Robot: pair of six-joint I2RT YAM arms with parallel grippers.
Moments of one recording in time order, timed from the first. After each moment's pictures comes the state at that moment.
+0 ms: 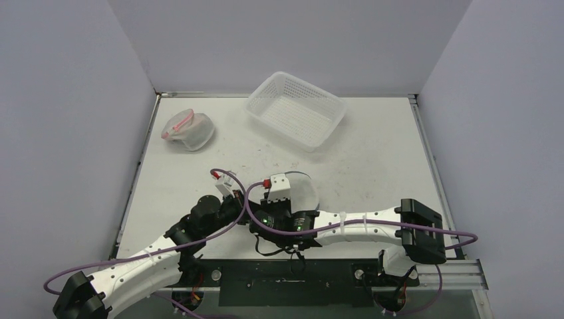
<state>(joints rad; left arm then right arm) -0.79 0.70 0.24 0.16 0.08 -0.91 1.40 1.58 1.08 -0.38 0.94 0.84</state>
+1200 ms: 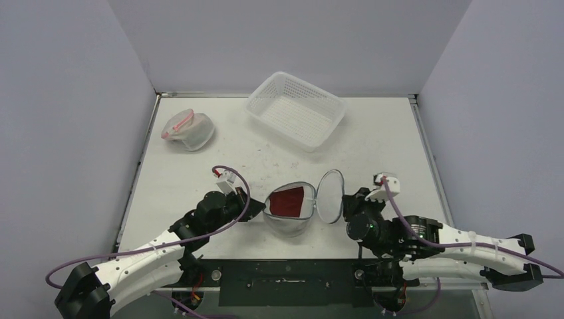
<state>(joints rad) -0.79 0.78 0.28 0.13 0.00 -0.90 1.39 0.74 0.84 -0.94 1.04 1.11</state>
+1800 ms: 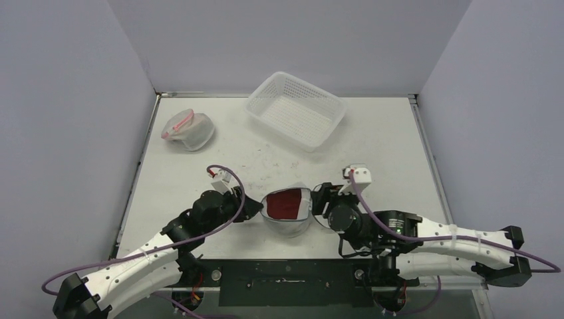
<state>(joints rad) -0.79 0.71 0.33 -0.06 -0.04 -0.90 1.39 0.83 0.90 -0.77 1.00 0.92</state>
